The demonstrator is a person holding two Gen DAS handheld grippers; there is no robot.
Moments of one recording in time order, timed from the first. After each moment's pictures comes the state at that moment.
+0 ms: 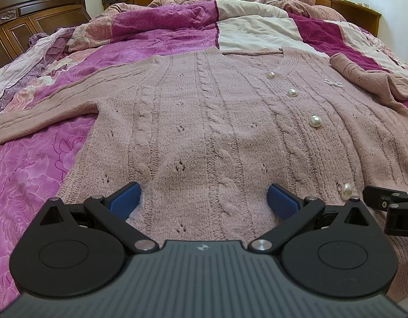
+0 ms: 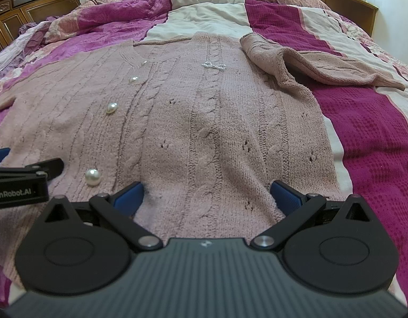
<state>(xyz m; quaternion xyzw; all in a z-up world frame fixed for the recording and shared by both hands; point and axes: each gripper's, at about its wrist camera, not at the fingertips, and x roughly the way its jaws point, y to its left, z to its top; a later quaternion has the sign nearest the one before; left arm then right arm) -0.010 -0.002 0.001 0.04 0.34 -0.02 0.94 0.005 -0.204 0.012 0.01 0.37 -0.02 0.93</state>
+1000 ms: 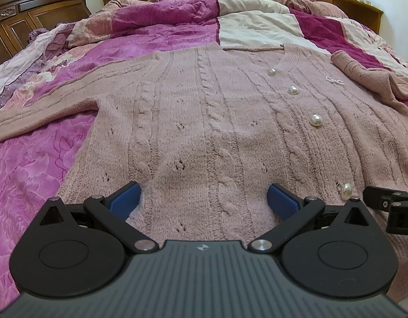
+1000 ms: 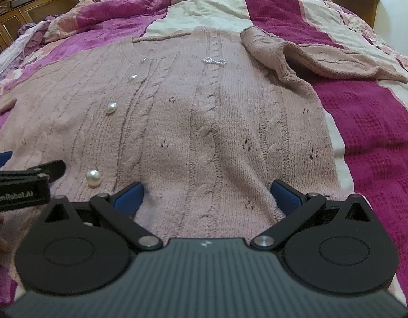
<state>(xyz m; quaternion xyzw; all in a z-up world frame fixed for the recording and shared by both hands) -0.009 -0.001 0.010 0.04 0.36 -0.02 0.93 0.011 -0.208 0.014 0.03 0.39 -0.01 0.92</state>
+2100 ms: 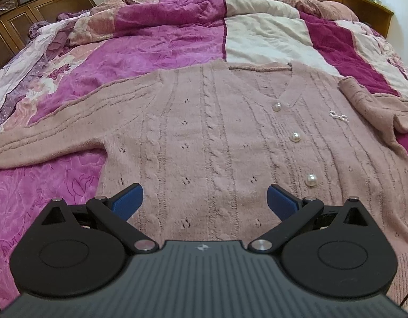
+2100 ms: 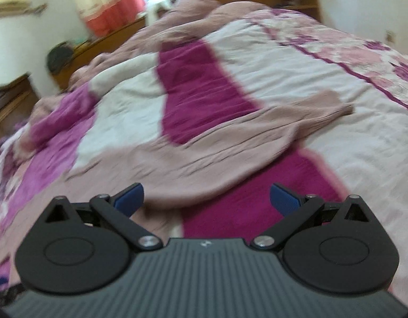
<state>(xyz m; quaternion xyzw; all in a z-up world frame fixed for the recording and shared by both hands) 0.039 -0.003 0.071 0.03 0.40 -0.01 0.92 0.091 -0.429 0.081 0.21 0.30 -0.10 0.93</state>
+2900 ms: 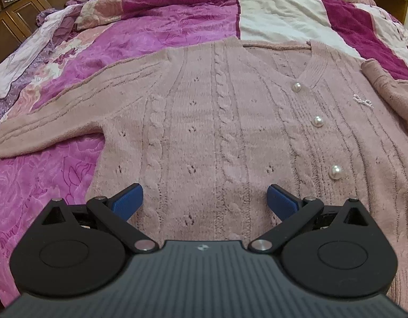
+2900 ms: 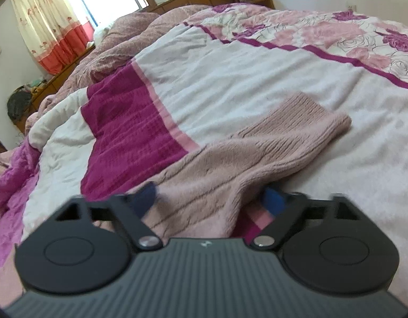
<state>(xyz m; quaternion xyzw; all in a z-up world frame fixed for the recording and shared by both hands) 0.061 -0.007 0.047 0.04 0.43 0.03 0.90 0.173 -0.505 0.027 0.28 0.26 -0.16 0.91</state>
